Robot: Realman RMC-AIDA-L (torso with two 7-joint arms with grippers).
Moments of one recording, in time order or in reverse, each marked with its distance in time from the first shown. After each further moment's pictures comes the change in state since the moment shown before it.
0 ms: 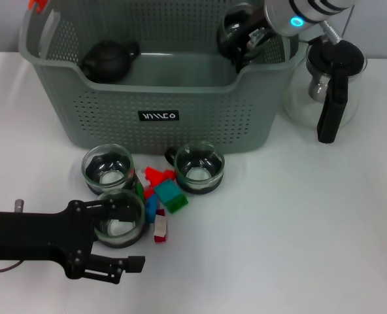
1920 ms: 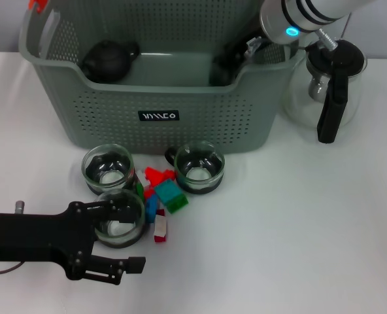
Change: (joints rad) left arm 0.002 0.000 0.000 -0.006 0.000 -0.003 -0.003; right arm -0.010 0.014 -0.047 0.002 -0.010 0.034 0.001
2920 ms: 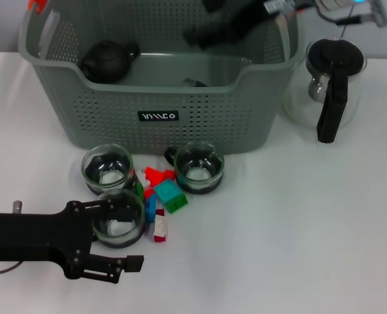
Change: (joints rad) left arm 0.003 0.000 -0.007 0.003 0.000 0.000 -0.002; right arm -0.354 -0.005 0.008 -0.732 0.413 -0.482 -0.142
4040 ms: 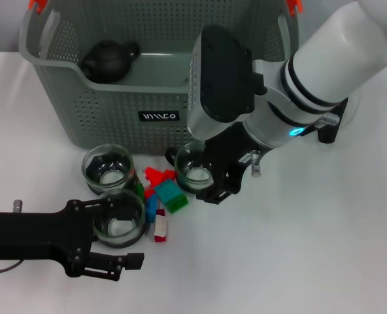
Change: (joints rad) left arm 0.000 0.000 -0.002 -0.004 -0.001 -0.010 -0.002; right arm 0.068 0.014 -0.498 0.207 -0.140 -0.007 -0.038
